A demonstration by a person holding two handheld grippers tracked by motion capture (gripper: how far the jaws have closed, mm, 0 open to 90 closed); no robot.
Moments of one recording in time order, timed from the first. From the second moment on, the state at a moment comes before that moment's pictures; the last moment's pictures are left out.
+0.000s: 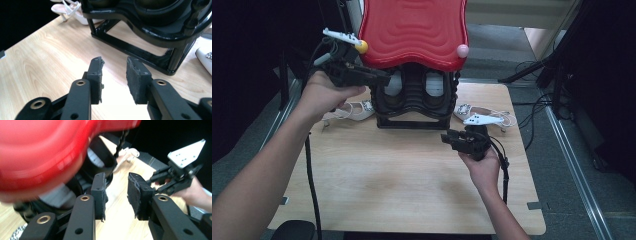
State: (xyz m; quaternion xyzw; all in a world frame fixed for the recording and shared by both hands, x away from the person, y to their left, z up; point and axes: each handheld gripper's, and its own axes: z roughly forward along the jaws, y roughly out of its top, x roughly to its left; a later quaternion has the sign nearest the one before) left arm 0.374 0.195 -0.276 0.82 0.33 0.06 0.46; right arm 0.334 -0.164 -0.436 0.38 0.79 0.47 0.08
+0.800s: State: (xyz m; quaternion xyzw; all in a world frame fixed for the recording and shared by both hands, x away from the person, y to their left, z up) left arm 0.325 0.235 -0.391 0.81 0.37 0.06 0.45; right arm 0.327 -0.199 -0.459 0.37 0.81 0.46 0.05
